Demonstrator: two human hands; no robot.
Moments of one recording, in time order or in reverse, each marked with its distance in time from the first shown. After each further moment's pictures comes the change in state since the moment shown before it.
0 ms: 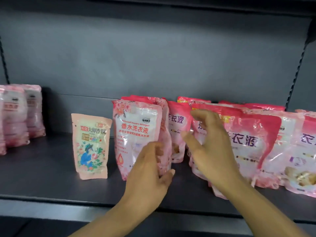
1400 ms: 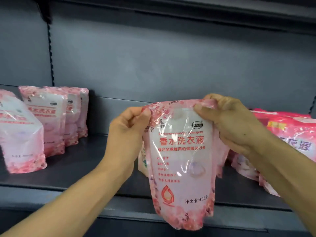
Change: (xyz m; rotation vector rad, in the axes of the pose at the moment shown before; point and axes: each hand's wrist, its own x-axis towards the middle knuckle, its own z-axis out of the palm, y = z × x) left_hand 0.010 -0.051 -0.207 -0.809 0.236 -0.087; right_hand 0.031 -0.152 0.084 0.586 -0.254 0.269
